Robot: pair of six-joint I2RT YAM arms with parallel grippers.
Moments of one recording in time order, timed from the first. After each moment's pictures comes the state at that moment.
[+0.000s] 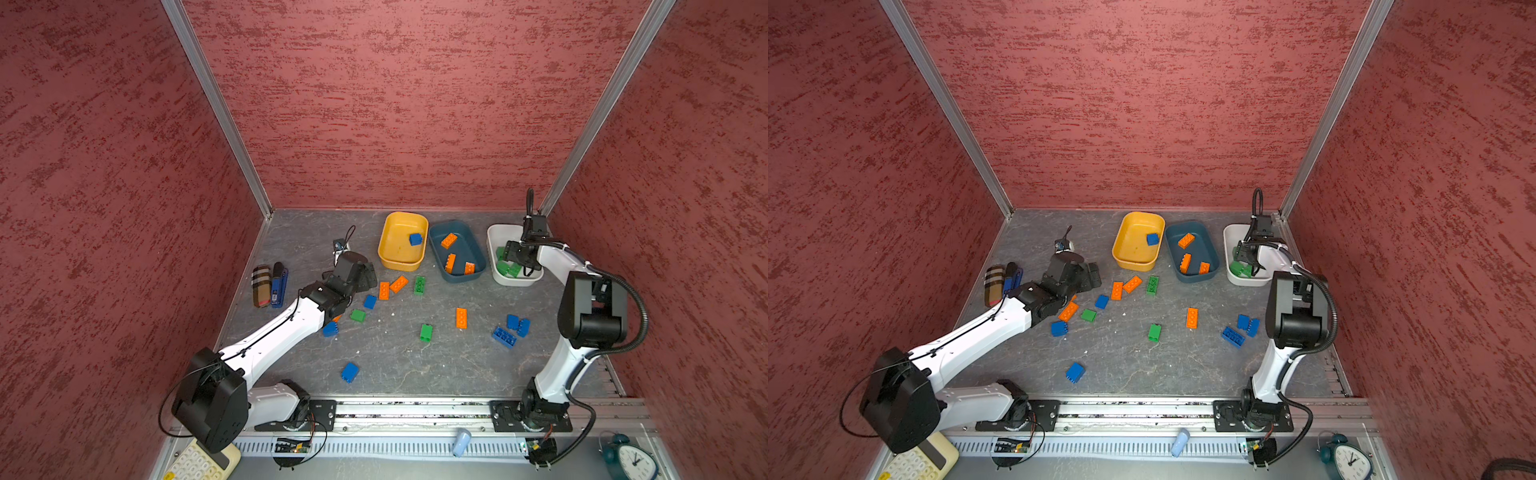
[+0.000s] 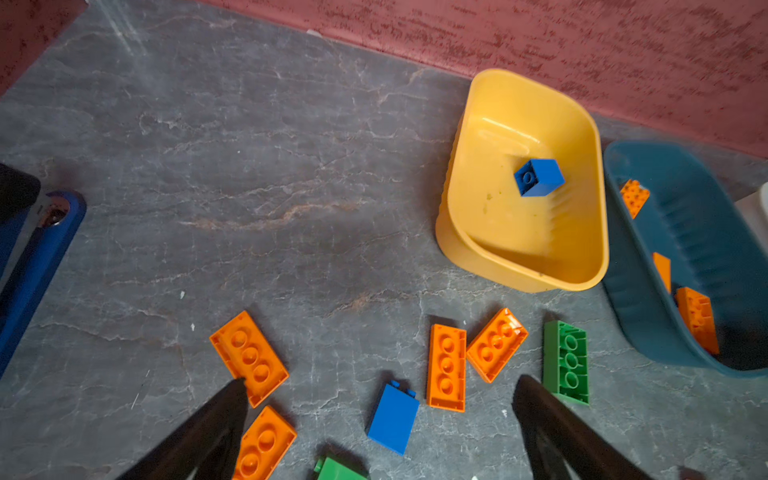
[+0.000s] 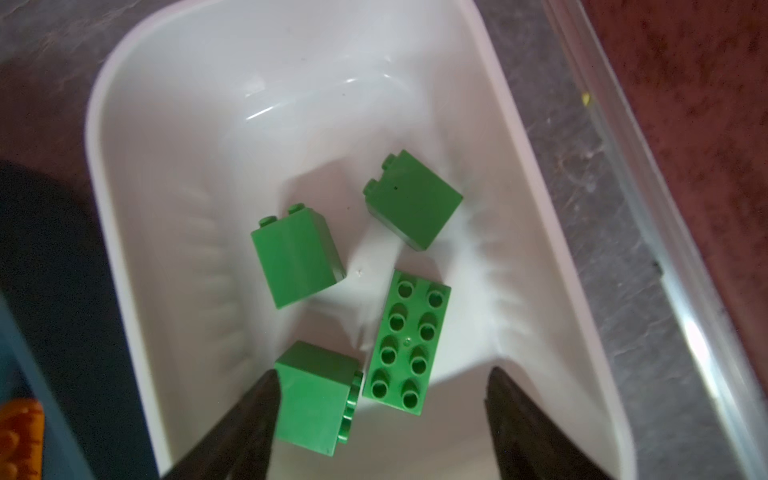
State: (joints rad) left arm -0.55 1.28 0.88 -0.40 -0.38 -0.60; right arm -0.11 1.82 1.32 -0.48 0.11 0.25
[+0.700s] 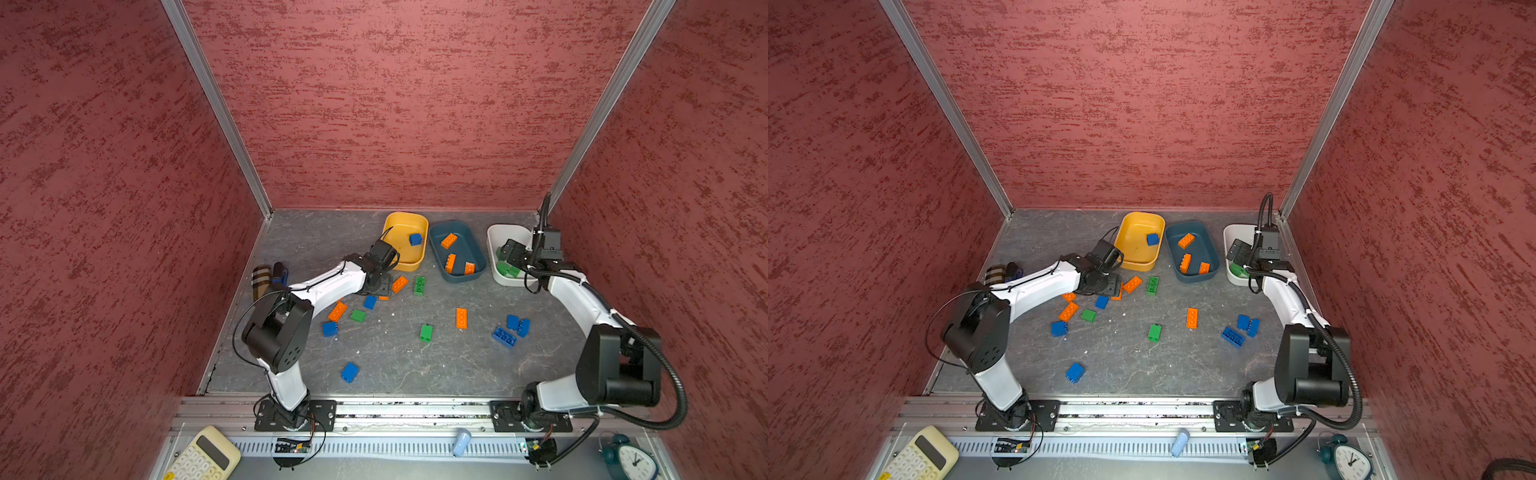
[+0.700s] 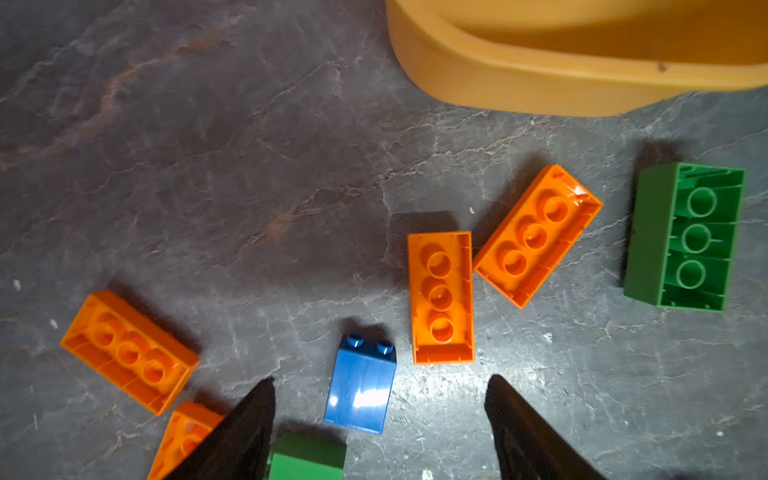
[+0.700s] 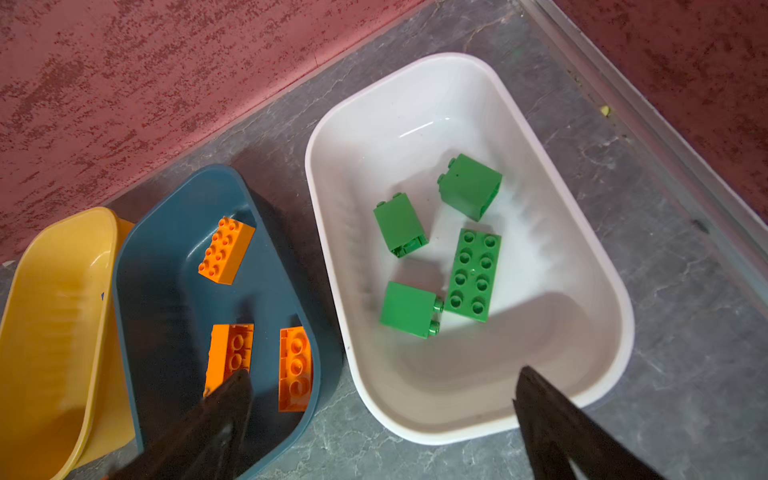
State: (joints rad) left arm -0.59 1.80 1.26 -0.70 -0.19 -0.43; right arm -0.08 1.44 1.00 -0.30 -0.02 0.42
